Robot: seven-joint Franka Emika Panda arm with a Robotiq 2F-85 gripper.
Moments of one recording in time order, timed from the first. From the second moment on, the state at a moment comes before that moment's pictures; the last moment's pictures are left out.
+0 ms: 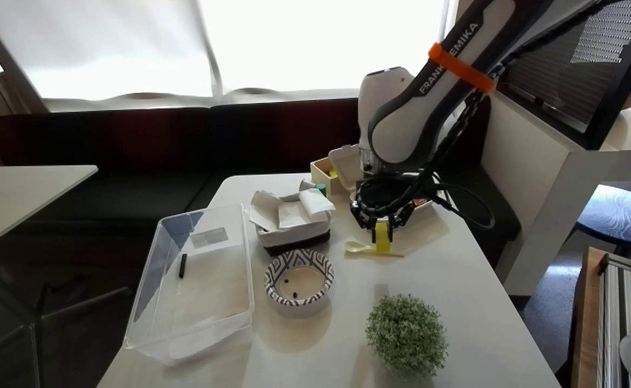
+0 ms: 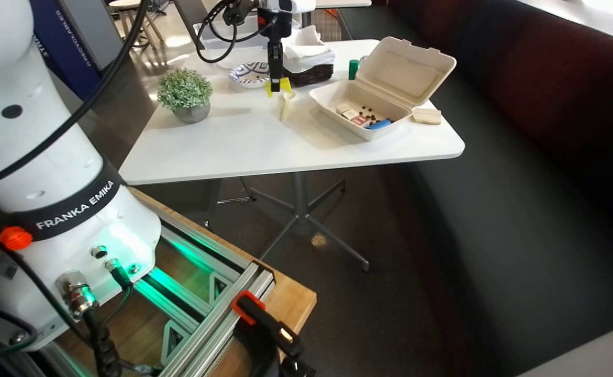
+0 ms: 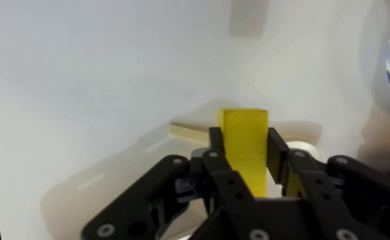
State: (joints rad) arm 0.06 0.24 -0.01 -2.37 0.10 2.52 0.85
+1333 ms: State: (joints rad) arm 0.05 0.38 -0.01 -2.27 0.21 2.53 0.72
